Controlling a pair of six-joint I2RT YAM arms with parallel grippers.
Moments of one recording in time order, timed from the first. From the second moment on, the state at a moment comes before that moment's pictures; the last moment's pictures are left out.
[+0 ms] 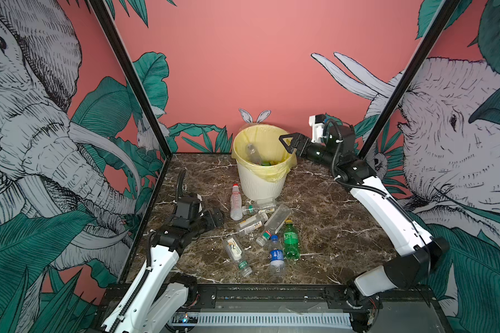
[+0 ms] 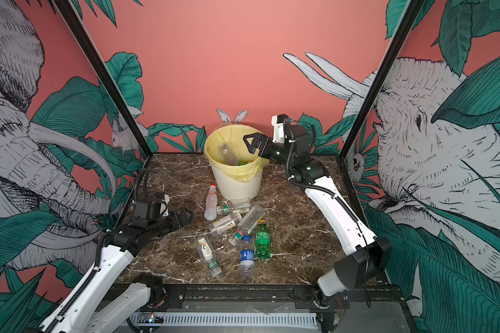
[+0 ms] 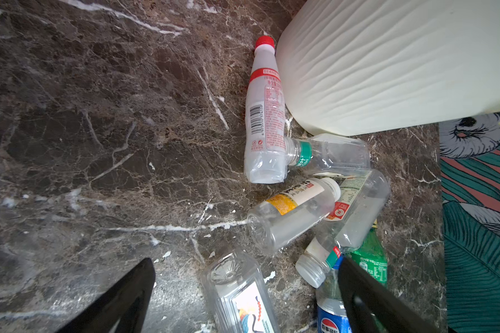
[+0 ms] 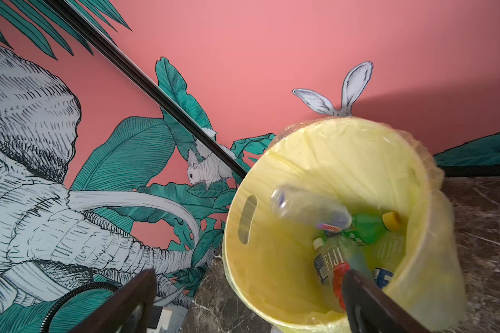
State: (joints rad) left arm -0.27 0.82 0.73 -0.73 0.16 -0.63; right arm 0.45 1.45 1.61 -0.33 -0.31 0.61
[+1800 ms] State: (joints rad) left arm -0.39 0.73 0.57 -0.88 0.17 -0.92; right arm 0.35 1.10 0.81 -0.45 -0.23 0.61
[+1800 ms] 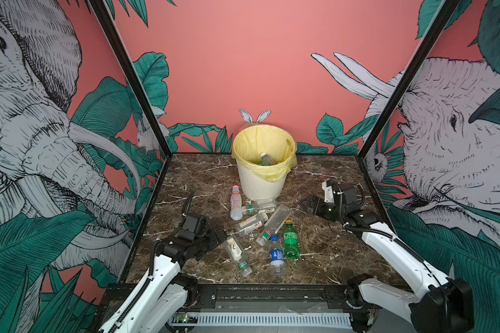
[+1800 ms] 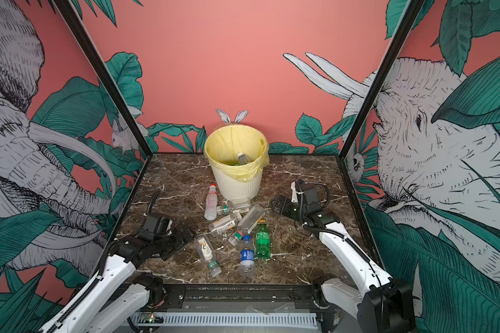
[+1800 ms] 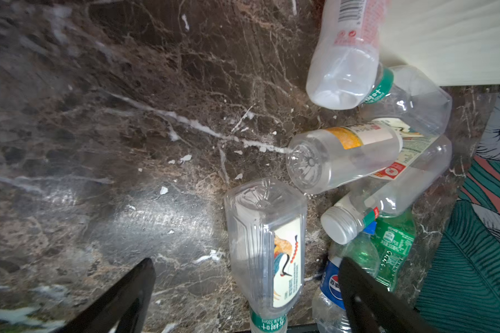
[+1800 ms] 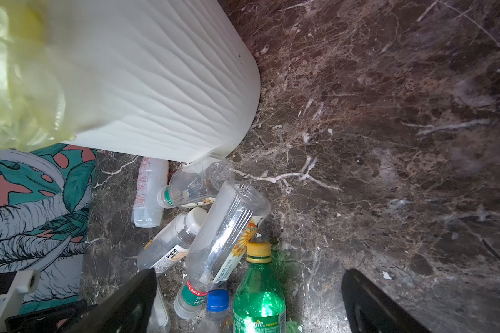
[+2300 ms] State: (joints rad) left arm -0.56 0.81 0.57 -0.85 0.11 -1.02; right arm 0.35 1.07 0.75 -0.44 -0.22 0.63
